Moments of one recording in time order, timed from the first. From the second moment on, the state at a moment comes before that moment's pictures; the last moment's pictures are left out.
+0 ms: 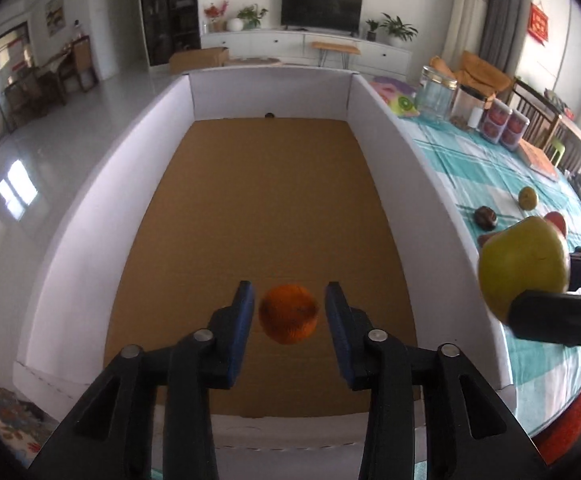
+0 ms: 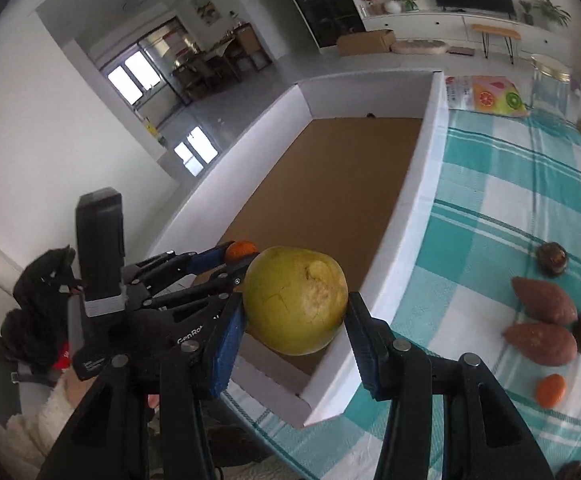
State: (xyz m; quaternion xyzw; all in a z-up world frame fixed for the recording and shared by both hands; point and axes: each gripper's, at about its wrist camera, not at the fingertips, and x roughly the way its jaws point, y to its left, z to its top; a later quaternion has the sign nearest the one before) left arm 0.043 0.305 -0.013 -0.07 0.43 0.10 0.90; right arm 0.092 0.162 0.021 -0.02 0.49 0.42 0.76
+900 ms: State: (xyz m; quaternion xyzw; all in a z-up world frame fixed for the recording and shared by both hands) left arm 0.059 0.172 -0.002 0.08 0.34 0.02 0.94; right arm 0.010 -0.157 -0.031 0.13 0.43 0.12 0.89
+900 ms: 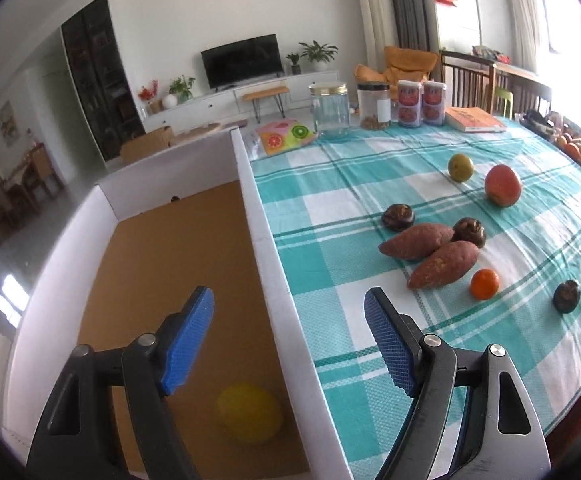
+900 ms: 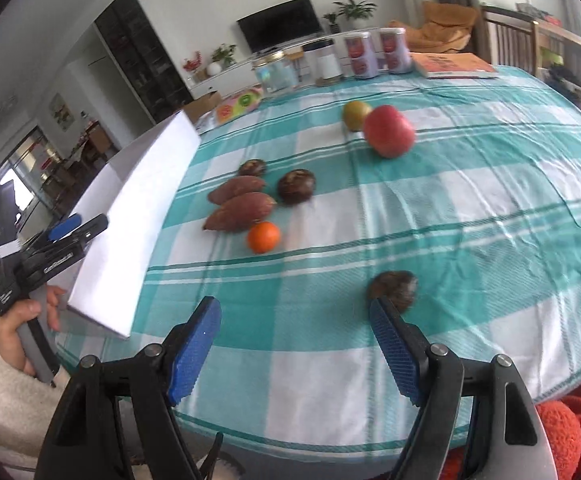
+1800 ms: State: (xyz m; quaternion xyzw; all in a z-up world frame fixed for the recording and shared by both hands) left arm 0.034 0.021 0.002 0.08 0.36 -0.10 0.93; right arm -0.010 -0.225 -0.039 0.11 0.39 -0.01 0.92
